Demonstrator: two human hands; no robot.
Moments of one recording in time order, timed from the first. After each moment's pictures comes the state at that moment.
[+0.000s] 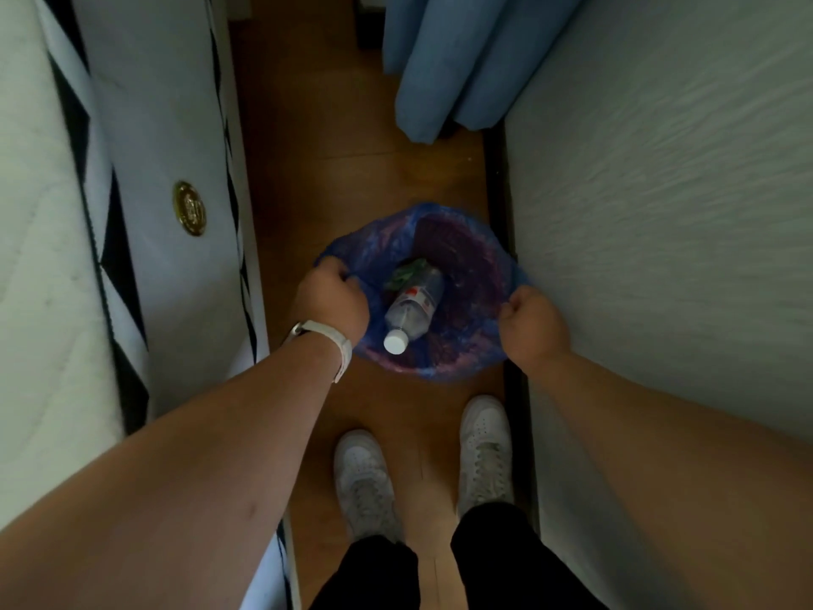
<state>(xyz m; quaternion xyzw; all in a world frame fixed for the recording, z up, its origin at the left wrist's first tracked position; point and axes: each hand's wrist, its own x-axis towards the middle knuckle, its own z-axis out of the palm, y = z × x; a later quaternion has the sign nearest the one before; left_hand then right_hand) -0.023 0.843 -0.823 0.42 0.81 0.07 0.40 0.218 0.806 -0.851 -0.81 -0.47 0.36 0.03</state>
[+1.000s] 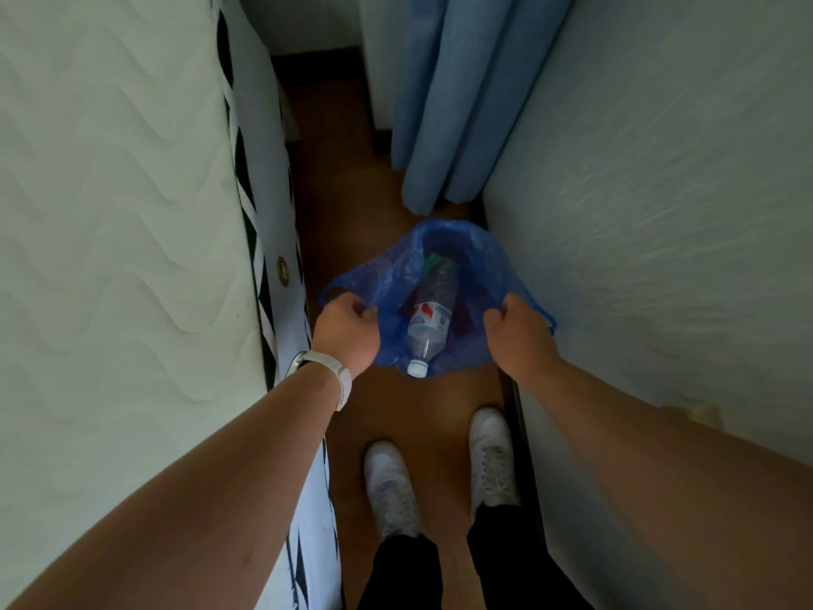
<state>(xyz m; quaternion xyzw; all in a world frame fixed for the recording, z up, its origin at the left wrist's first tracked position) -0.025 0.829 -0.660 0.47 0.78 0.09 0.41 0.188 0.810 -0.673 -0.79 -0.46 0.39 0.08</state>
